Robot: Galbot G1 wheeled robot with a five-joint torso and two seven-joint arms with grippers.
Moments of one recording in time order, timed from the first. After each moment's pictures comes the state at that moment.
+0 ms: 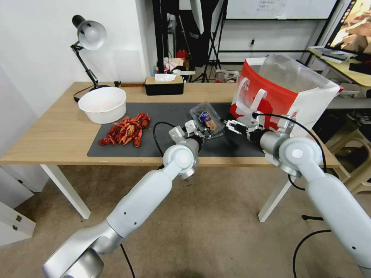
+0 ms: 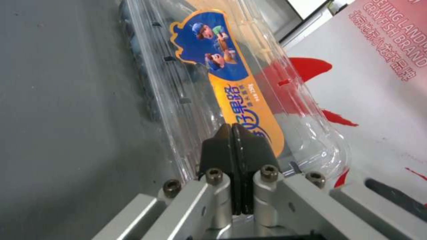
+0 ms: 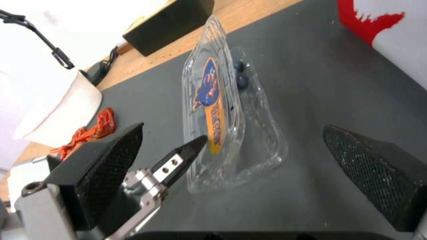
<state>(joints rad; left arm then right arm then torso) 0.56 -1.38 0.21 -1.52 -1.37 0.15 -0.53 -0.73 0.93 0.23 1.82 1.45 -0.60 0.40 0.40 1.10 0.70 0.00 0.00</state>
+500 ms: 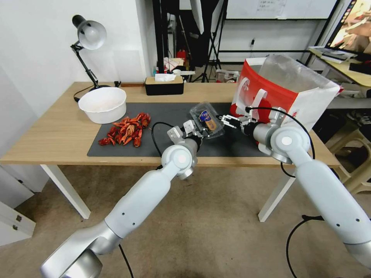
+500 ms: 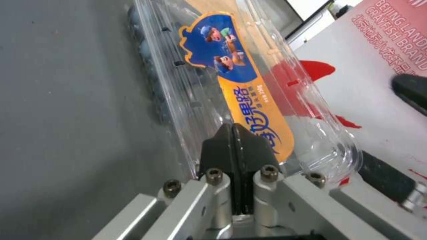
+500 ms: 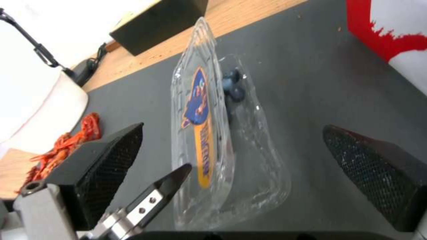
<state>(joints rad) 0.56 -1.36 0.21 -1.53 -1.37 0.15 -0.53 -0.60 0.96 0.14 1.69 1.44 -0.62 0.39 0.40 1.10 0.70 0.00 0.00</state>
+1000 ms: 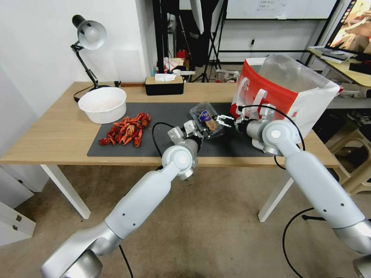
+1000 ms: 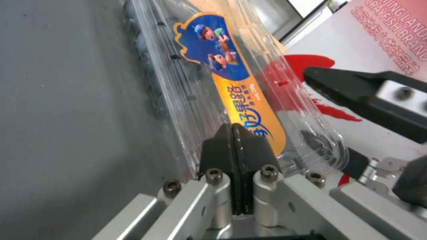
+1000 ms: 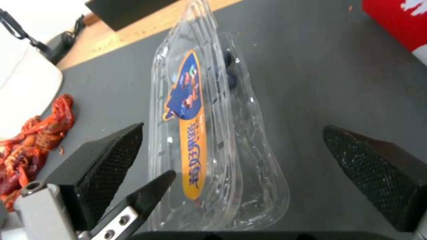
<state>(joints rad) 0.57 -1.37 0.21 -1.53 -1.36 0.16 -0.52 -0.51 0.99 0.06 1.57 1.41 -0.68 0.38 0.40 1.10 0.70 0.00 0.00</state>
